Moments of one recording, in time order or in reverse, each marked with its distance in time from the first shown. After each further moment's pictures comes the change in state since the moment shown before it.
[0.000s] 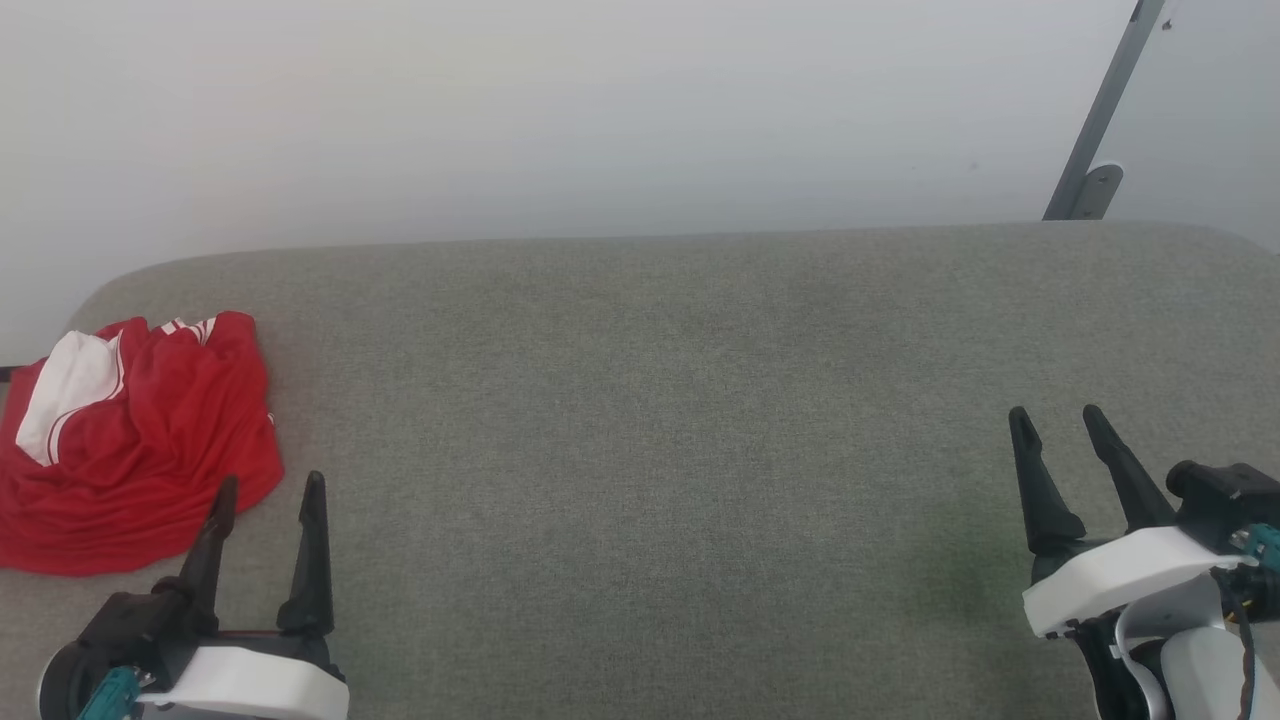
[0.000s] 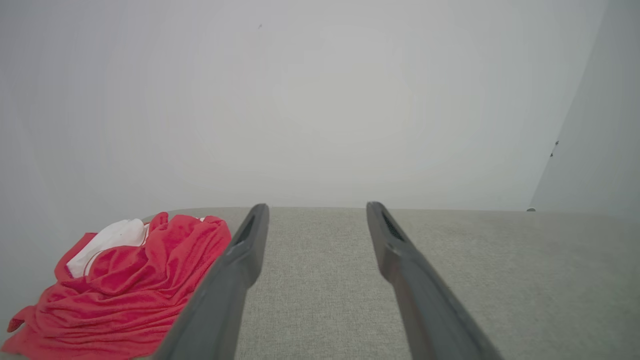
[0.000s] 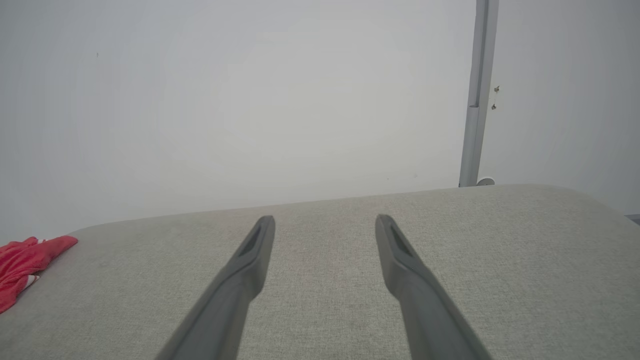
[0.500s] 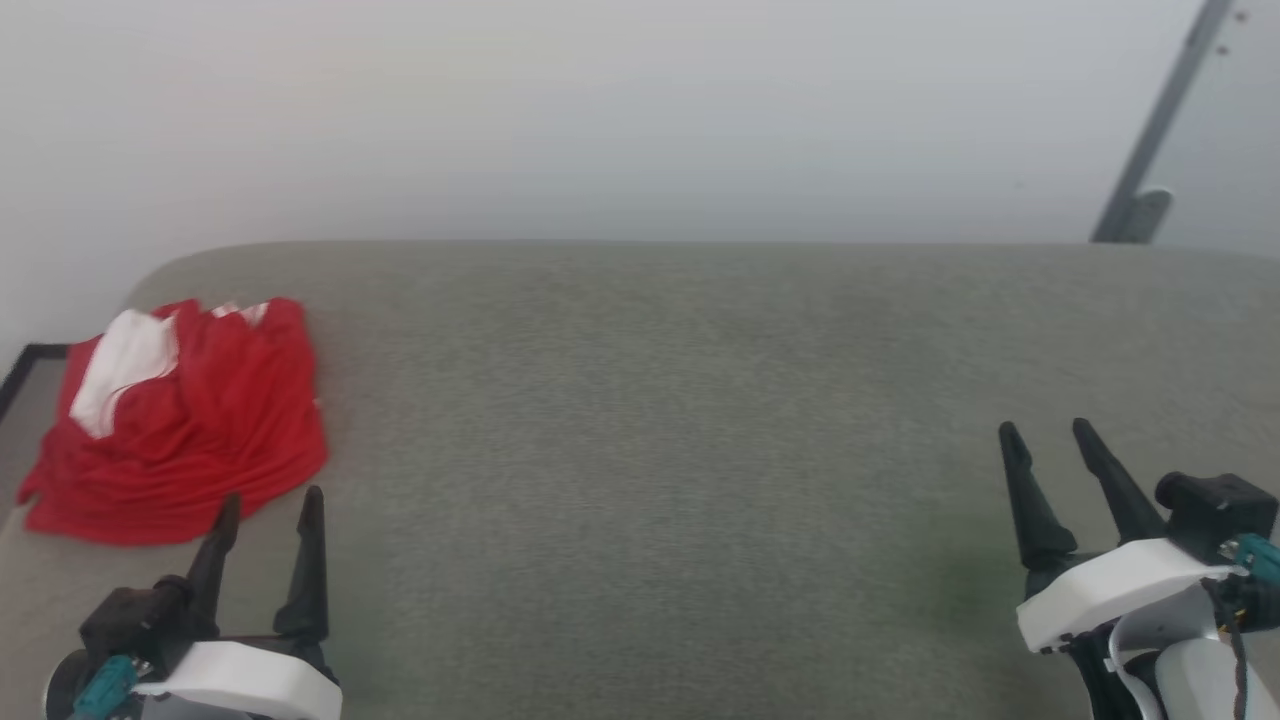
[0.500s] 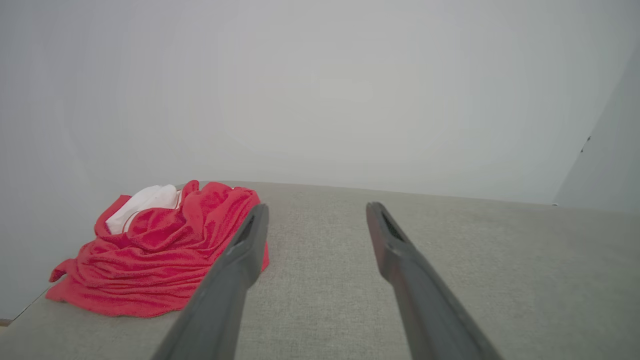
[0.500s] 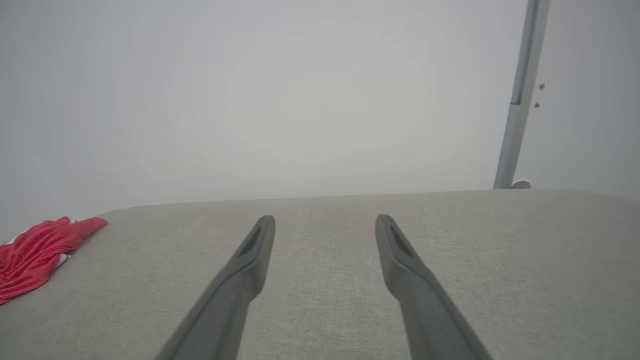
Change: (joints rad) left arm -0.029 0.035 -0.022 0.112 -0.058 0.000 0.000; right arm 0.019 -0.011 0.020 -0.007 0.003 0.000 0.004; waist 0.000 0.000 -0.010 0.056
